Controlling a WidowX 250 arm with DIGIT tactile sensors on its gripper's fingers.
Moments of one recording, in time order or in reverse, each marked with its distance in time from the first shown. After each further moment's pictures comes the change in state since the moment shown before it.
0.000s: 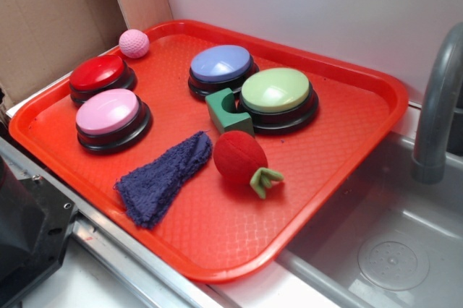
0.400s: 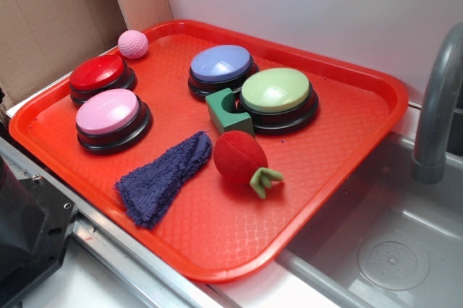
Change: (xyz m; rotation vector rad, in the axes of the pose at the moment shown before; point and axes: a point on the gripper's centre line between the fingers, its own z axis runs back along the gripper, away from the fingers) arm -0.002 0.000 -0.004 0.002 0.015 -0.006
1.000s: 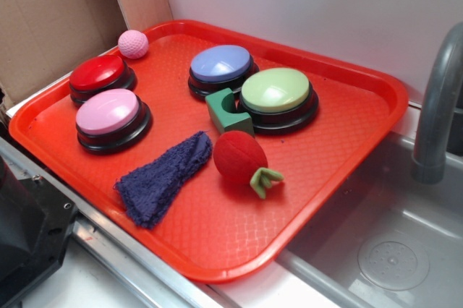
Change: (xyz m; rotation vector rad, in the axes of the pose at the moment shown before) arm 0.078 0.065 -0.048 0.088 -0.108 0.250
